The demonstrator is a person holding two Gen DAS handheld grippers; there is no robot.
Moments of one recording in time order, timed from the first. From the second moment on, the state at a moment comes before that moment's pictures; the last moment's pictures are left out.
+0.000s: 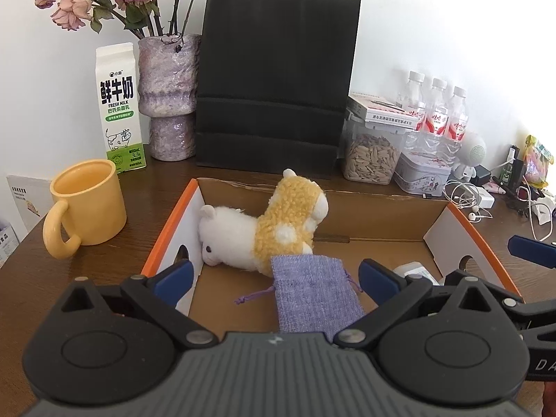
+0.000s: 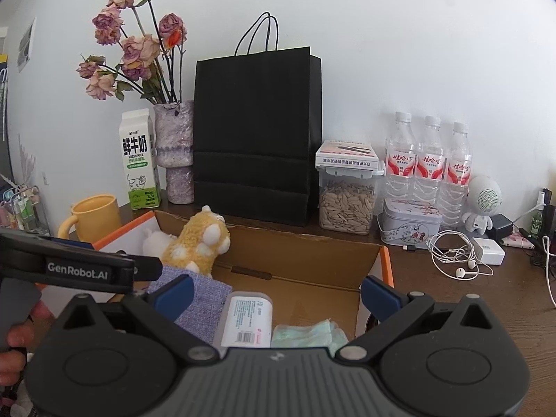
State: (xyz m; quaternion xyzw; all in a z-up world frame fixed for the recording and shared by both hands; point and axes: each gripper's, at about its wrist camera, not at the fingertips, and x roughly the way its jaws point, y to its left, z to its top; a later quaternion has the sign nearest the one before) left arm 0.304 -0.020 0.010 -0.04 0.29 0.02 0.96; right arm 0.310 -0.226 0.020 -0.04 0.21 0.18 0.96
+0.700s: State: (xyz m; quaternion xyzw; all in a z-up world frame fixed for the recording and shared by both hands) left arm 0.222 -0.007 0.012 -0.02 0.34 0.02 0.94; right arm 0.222 -0.236 0.027 -0.04 0.22 0.18 0.96
